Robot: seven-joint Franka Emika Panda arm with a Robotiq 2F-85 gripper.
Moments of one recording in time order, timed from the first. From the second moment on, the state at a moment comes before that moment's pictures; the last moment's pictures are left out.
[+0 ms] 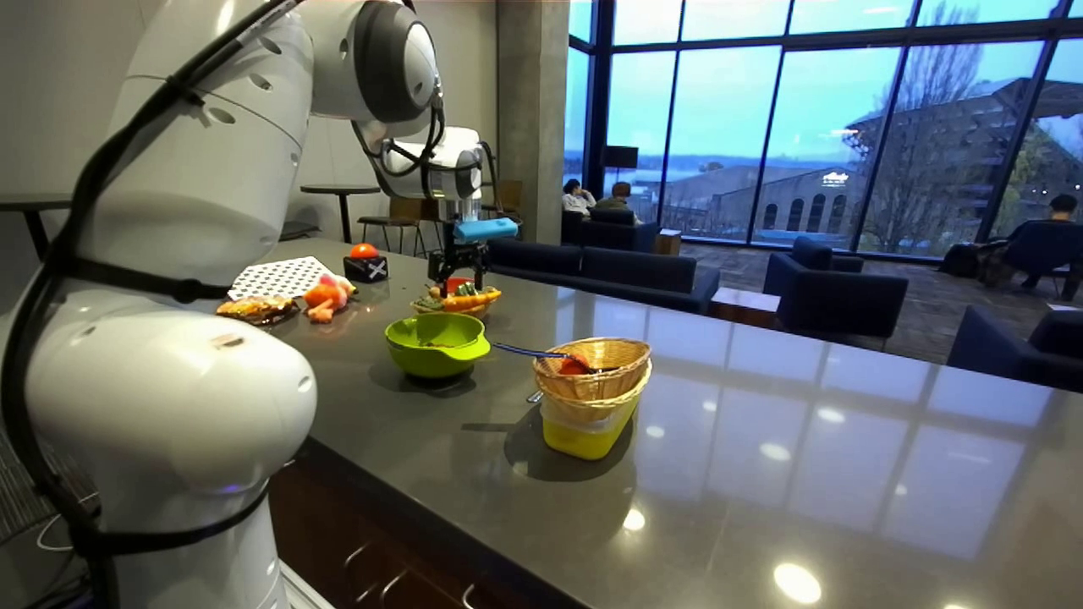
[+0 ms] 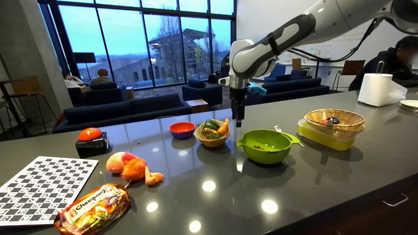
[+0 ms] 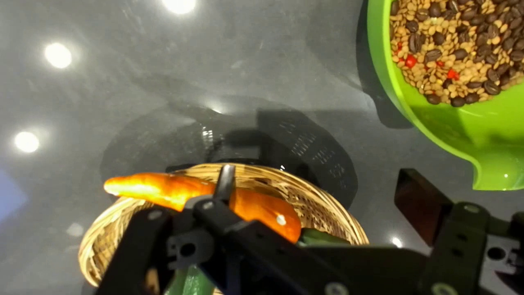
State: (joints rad) arm 0.18 0.46 0.25 -1.62 -0.10 2.14 -0.88
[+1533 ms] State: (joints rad) arm 0.23 0.72 0.27 -1.23 -0.10 1.92 -1.47
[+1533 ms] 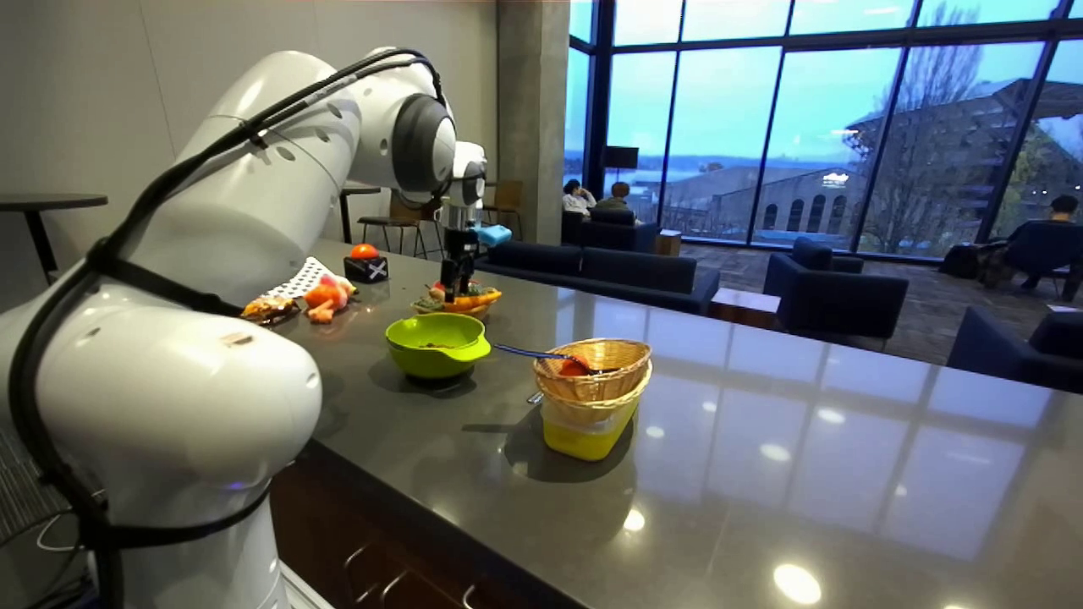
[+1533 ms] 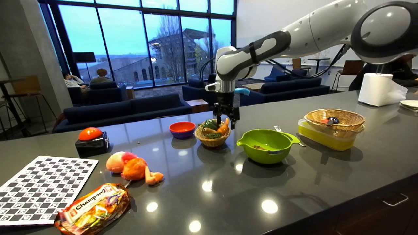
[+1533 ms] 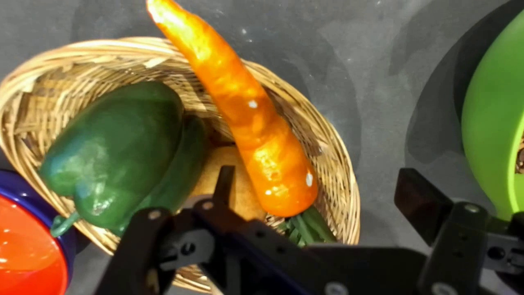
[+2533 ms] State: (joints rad) arm 0.24 0.85 0.27 -1.03 -0.10 1.81 -1.52
